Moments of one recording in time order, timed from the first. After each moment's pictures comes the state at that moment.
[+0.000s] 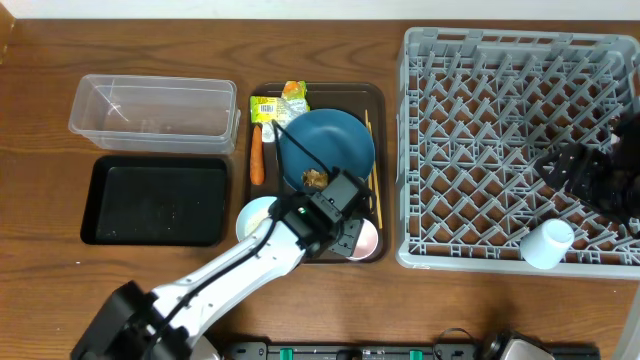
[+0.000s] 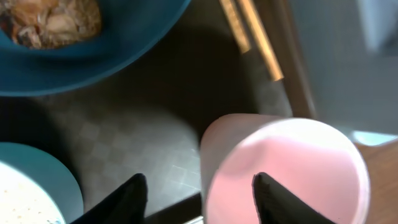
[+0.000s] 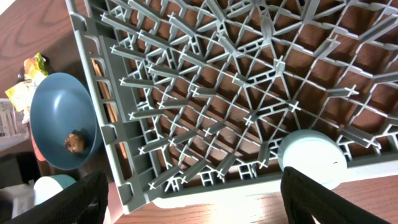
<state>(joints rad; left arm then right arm) -0.81 1.51 0.96 -0.66 0.00 -0.44 -0.45 1.28 1.40 -1.29 -0.37 0.09</state>
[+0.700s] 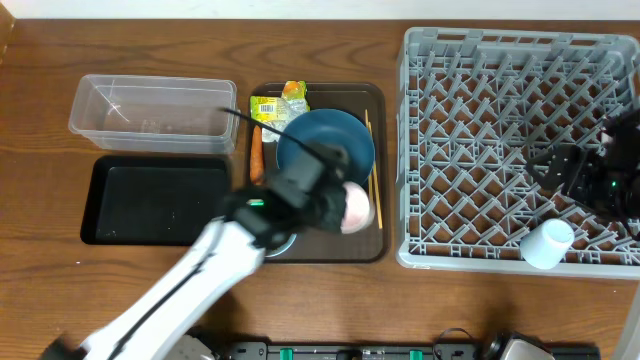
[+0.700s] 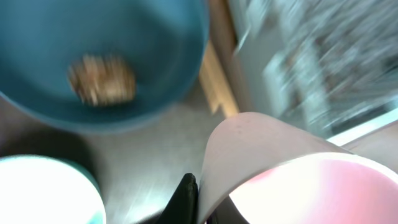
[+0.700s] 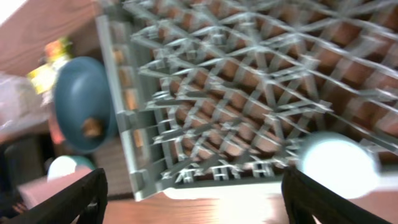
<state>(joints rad) -0.65 1.31 1.05 -0.71 0.14 -0.43 -0.44 1.28 1.40 -1.32 -0.49 0.01</state>
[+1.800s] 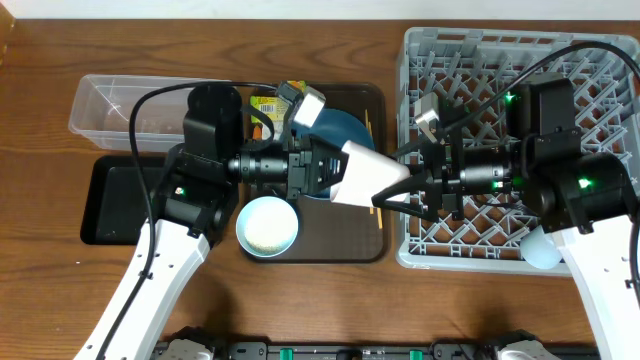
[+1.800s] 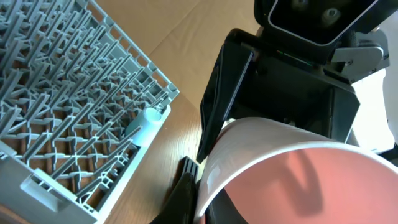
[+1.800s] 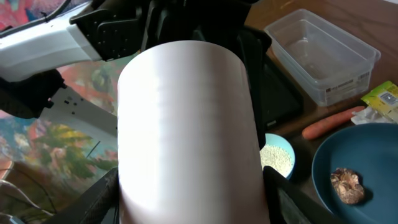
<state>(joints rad) -0.33 1.24 1.07 -0.15 1.23 -0.53 0.26 1.28 1.41 -0.98 -1.18 -0.29</state>
